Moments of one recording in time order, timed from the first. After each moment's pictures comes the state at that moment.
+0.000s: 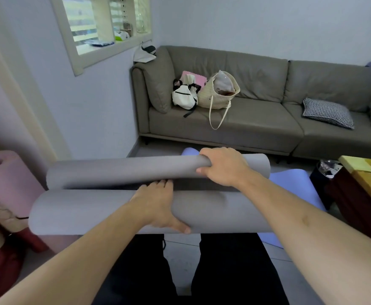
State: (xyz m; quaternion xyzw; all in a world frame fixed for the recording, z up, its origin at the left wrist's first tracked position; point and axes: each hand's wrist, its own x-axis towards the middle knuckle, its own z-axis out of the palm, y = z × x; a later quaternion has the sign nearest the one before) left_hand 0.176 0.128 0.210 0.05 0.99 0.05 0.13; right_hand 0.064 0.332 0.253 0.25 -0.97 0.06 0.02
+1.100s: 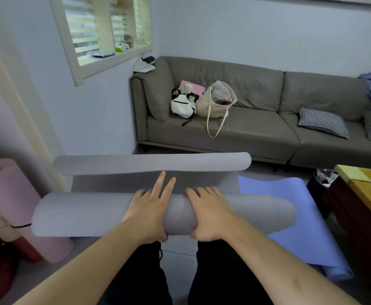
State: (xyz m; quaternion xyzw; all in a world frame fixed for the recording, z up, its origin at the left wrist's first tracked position) left_hand 0.184 0.129 0.195 0.07 1.00 0.00 0.00; right_hand 0.133 0.325 0.198 0.32 -0.95 0.00 -0.03
